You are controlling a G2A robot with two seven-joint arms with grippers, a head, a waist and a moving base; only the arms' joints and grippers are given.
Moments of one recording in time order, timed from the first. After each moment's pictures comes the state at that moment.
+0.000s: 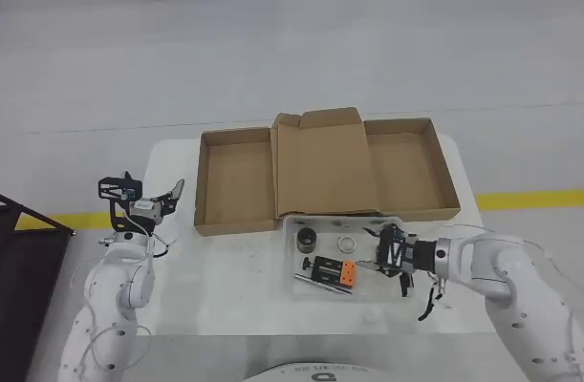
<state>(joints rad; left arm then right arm) 1.73 -1.15 -1.60 -1.80 1.33 0.00 0.00 -1.74 -0.97 1.51 -2.01 -1.23 -1.01 0.42</state>
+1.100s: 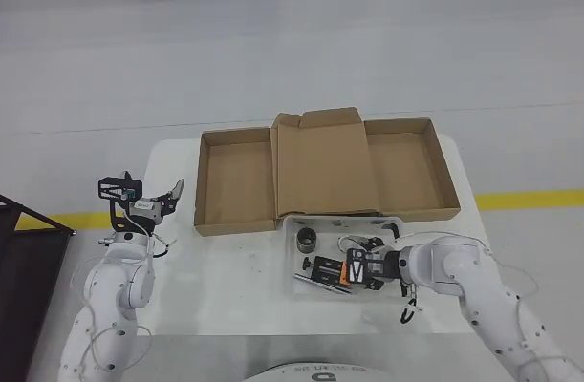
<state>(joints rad) 1.73 -1.15 -1.60 -1.80 1.33 0.00 0.00 -1.59 -0.94 1.21 -1.89 -1.44 -0.92 0.50</state>
